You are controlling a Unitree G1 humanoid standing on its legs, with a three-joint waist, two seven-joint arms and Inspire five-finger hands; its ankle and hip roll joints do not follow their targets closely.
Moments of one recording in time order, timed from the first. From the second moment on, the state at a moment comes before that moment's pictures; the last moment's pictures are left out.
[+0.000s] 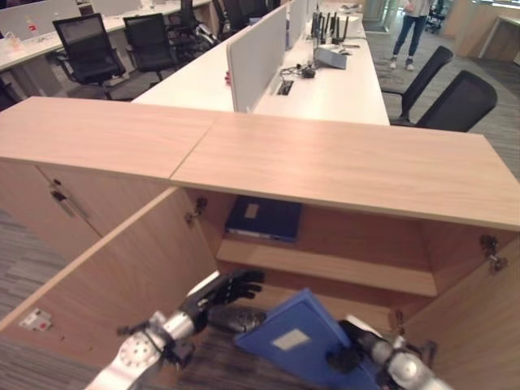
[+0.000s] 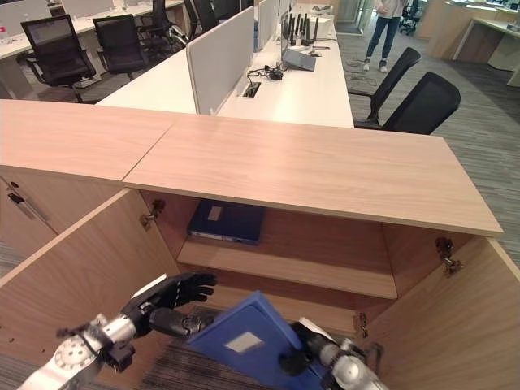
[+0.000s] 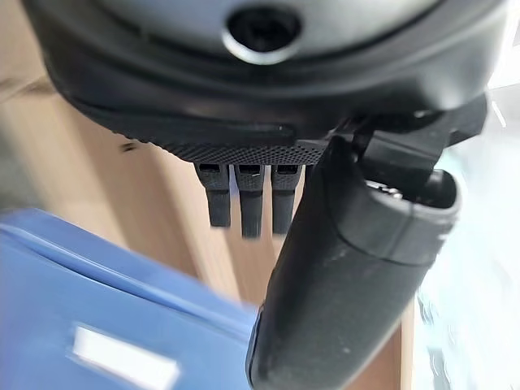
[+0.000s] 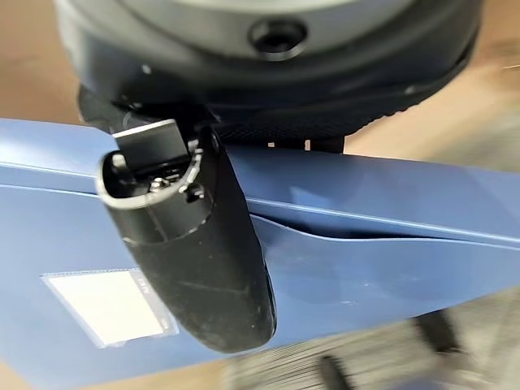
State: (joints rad) left arm 0.29 0.71 -0.26 -0.06 -0.52 0.01 -0.24; right arm 0.14 -0.55 0.41 0.45 -0.15 0.01 0.14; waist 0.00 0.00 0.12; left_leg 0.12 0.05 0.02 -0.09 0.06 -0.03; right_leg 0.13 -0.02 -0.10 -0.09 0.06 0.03
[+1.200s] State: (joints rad) left arm 0.21 0.34 -0.33 0.41 -0.82 0.13 -0.14; right arm 0.19 -0.24 0.17 0.55 1.15 0.00 0.04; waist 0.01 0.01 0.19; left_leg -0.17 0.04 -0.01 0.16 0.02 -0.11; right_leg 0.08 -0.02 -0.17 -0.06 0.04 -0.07
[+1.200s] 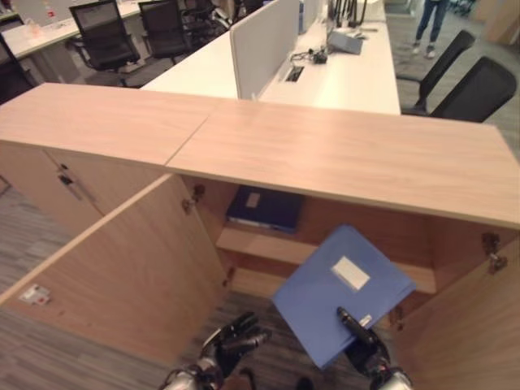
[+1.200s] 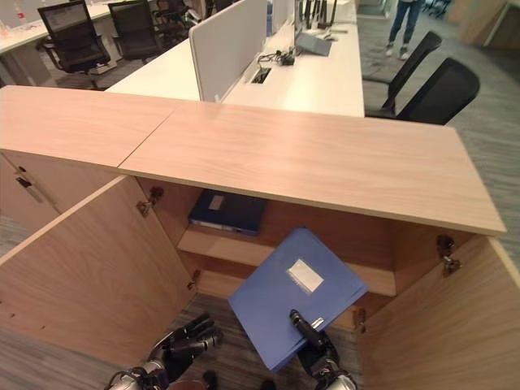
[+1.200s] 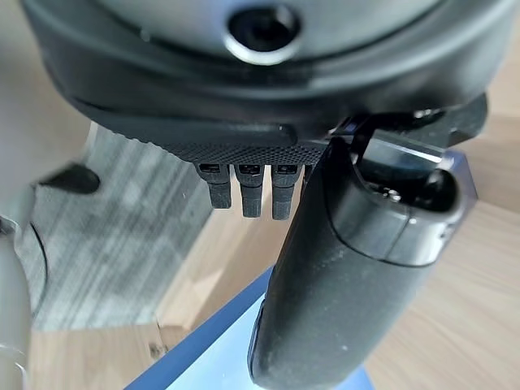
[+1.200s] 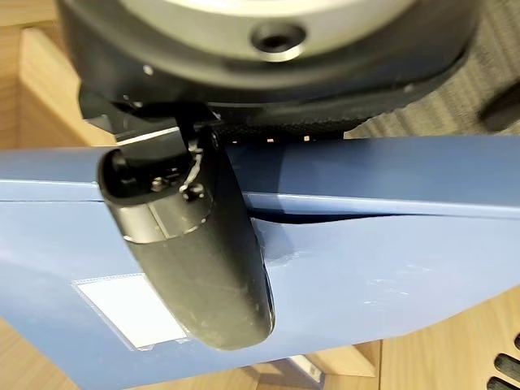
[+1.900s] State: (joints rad) left arm 0.30 0.41 -0.26 0.45 -0.86 0.13 -0.11; right arm 0.22 -0.16 0.19 0.49 1.25 0.04 0.06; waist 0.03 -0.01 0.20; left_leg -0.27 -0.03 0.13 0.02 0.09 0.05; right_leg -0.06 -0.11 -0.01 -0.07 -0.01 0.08
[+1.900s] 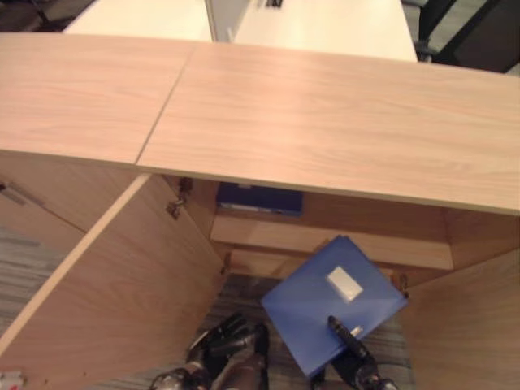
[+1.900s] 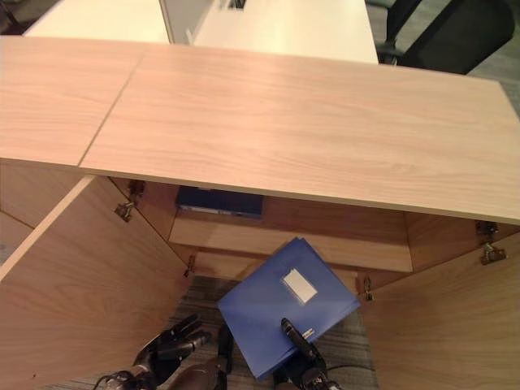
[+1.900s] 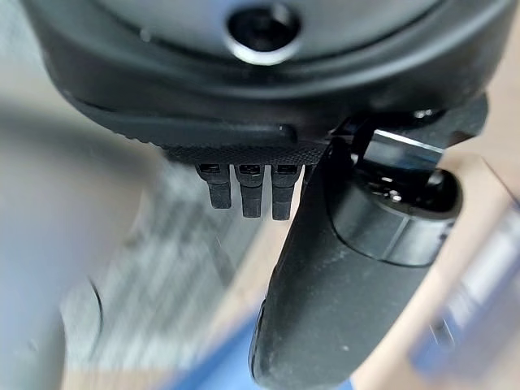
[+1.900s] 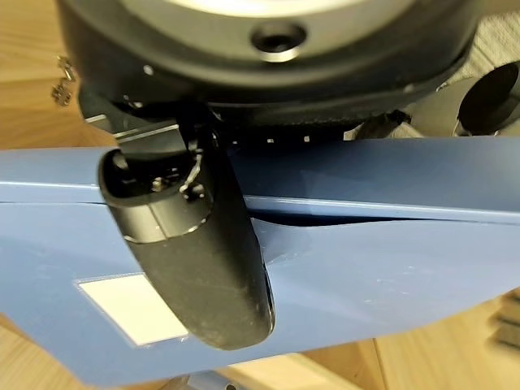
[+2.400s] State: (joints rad) left arm 0.05 0.24 0.03 1.30 -0.57 0.08 -0.05; right arm -0.03 -0.13 0.26 0.43 1.34 -0.07 0.07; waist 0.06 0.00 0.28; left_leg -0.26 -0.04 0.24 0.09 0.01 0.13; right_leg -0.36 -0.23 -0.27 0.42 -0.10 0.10
